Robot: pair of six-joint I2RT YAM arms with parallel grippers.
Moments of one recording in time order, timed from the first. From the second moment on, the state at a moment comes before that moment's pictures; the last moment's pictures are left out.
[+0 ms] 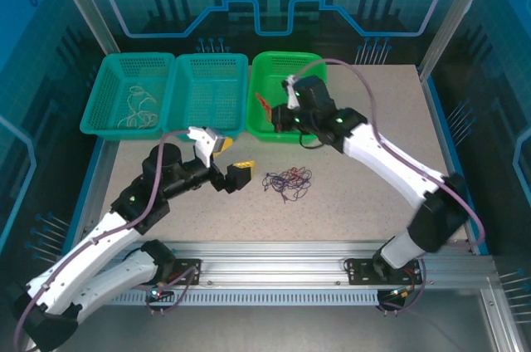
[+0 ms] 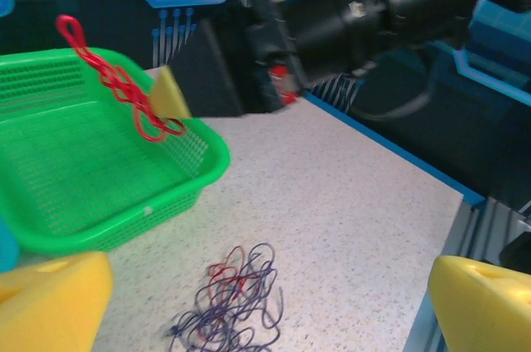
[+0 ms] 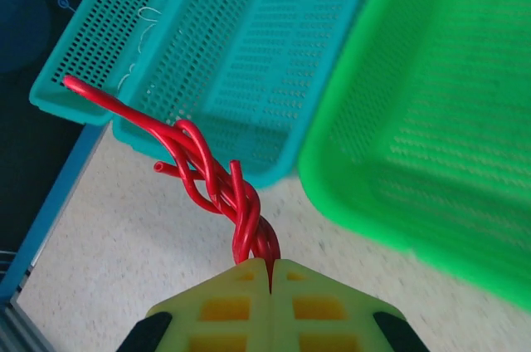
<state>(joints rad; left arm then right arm) -0.61 0.74 0.75 -0.21 0.24 -0.20 0.64 1.60 1.46 -0.46 -0.10 0.49</state>
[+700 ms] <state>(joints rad) -0.60 0.75 0.83 -0.61 -0.08 -0.36 0.70 2.46 2.42 -0.70 -0.17 0.34</state>
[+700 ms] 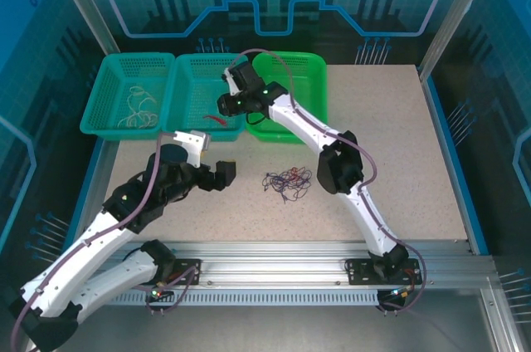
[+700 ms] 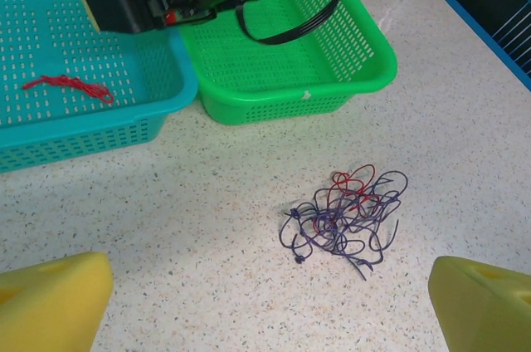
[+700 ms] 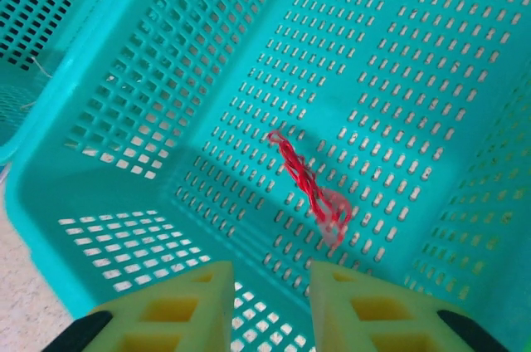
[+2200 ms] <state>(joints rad) -0.80 1.75 0.90 -0.13 0.05 -0.66 0.60 1.49 0.81 -0.45 -0.14 0.84</state>
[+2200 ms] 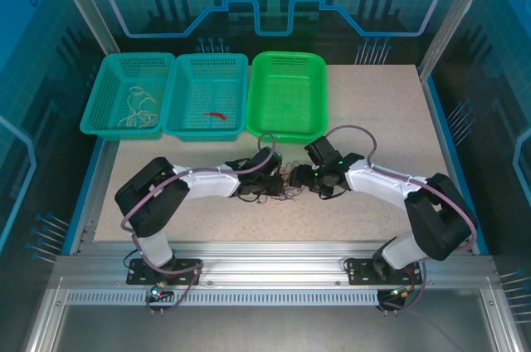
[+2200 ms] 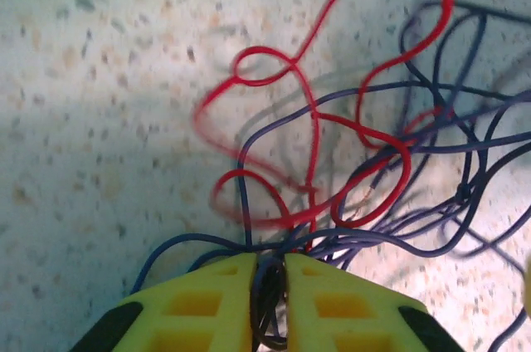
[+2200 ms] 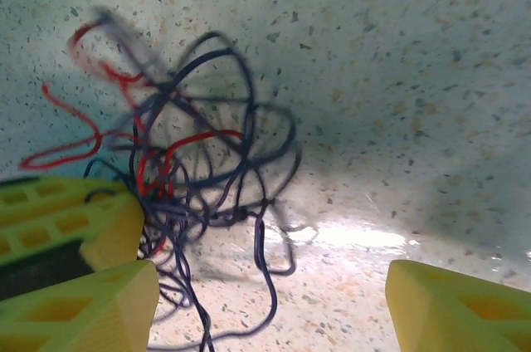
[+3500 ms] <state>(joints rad) -0.79 1.79 1.09 -0.31 0.25 -0.33 0.58 1.19 0.66 -0.52 -0.10 0.80</state>
